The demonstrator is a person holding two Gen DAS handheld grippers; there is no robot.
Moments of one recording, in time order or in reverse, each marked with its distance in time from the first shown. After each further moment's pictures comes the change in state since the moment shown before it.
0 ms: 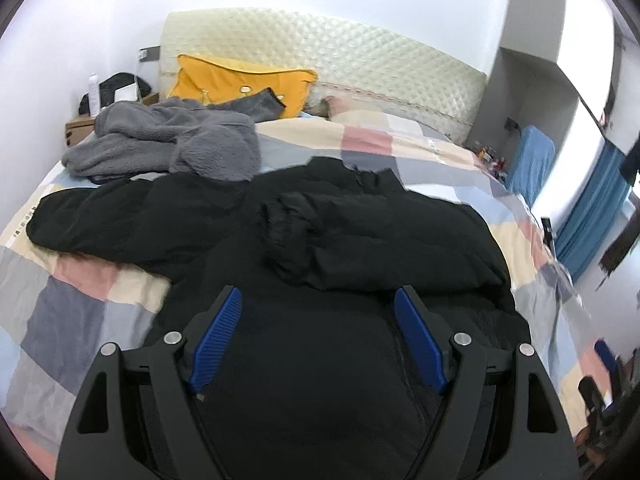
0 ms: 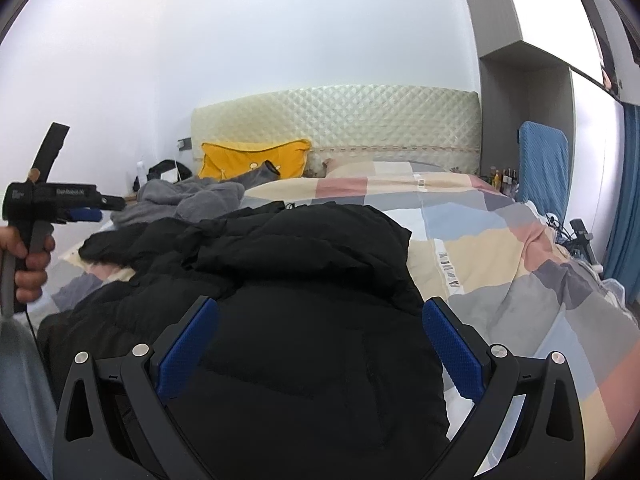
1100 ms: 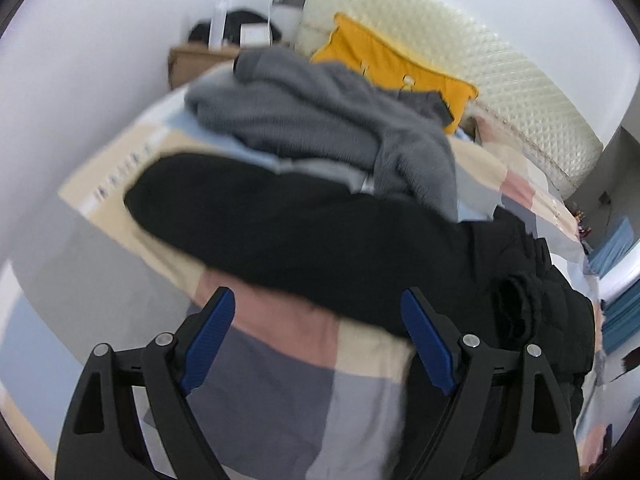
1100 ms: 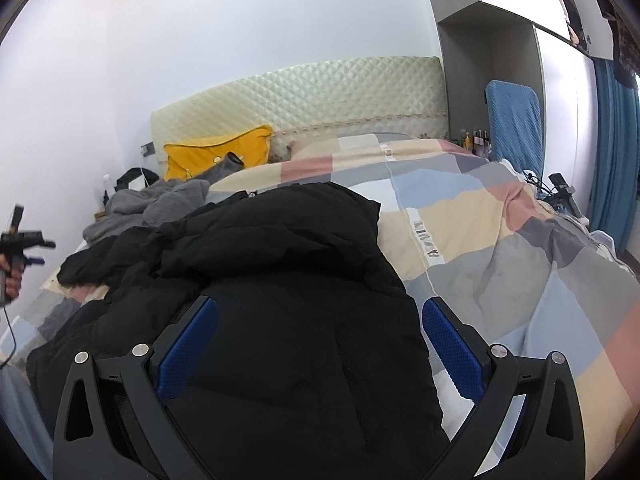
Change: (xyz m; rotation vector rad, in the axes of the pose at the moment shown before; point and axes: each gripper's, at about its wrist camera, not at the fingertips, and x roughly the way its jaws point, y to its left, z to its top) left arm 0.029 0.305 0.047 -0.313 0.133 0.182; right arm 0.023 -0.024 -0.001 0.129 0.074 -0.090
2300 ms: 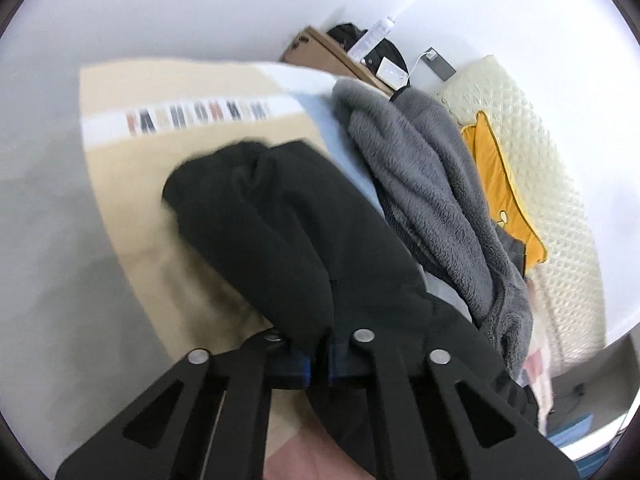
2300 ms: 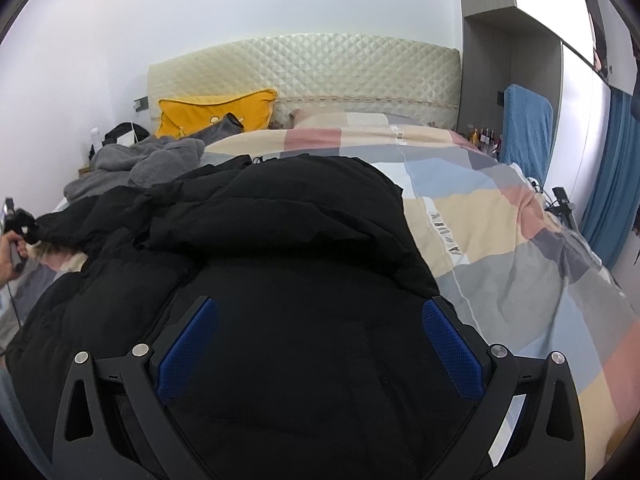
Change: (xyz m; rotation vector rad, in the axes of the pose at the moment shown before) left arm 0.103 0.162 0.039 -0.540 -0.221 -0.008; right arm 0.049 0.057 0.001 -0.110 0.105 -0.076
